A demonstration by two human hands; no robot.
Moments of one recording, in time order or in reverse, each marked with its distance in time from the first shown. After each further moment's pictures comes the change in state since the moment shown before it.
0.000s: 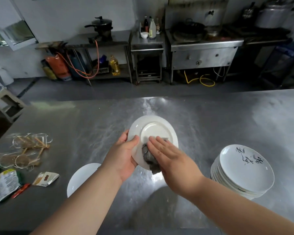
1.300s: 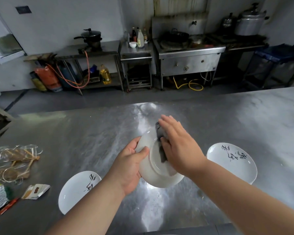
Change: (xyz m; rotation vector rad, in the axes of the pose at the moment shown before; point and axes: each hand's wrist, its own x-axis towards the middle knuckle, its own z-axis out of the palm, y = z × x) left_hand -0.038 -0.017 0.036 0.195 -0.214 -0.002; right_hand 0.013 0.020 -0.061 0.078 0.141 0.287
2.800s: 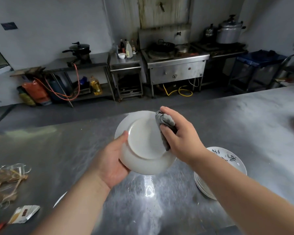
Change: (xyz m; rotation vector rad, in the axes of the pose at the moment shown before) left_hand 0.008 0.056 0.019 -0.226 -0.037 -0.063; right_hand 0.024 -0.001 -0.053 0.415 0.208 0.232
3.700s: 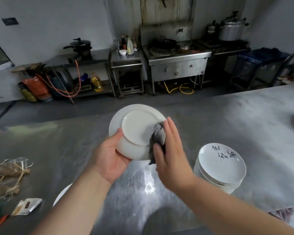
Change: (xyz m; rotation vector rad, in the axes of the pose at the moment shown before) left_hand -0.007 -0.002 -0.003 -0.076 0.099 0.086; right_hand -0.069 -0.007 0.044 -0.024 -0.042 0.012
